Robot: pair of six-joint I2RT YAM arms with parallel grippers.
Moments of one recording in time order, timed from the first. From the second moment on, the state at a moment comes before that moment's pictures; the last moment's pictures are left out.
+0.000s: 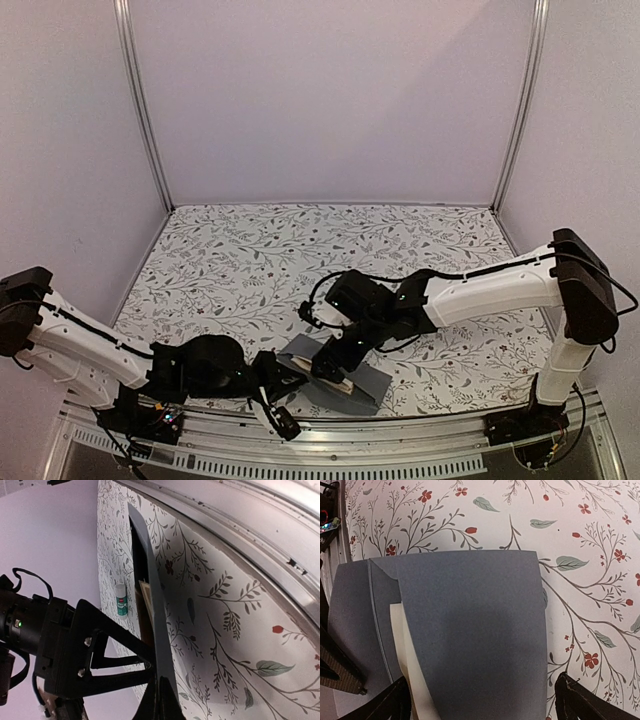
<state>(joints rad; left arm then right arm) -1.36 1.33 0.35 0.48 -0.14 1.49 1.15 1.81 1.16 -0.35 -0.09 0.20</state>
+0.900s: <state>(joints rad) -1.36 1.34 0.35 0.48 -0.14 1.48 1.15 1.86 1.19 -0.30 -0.06 0.20</state>
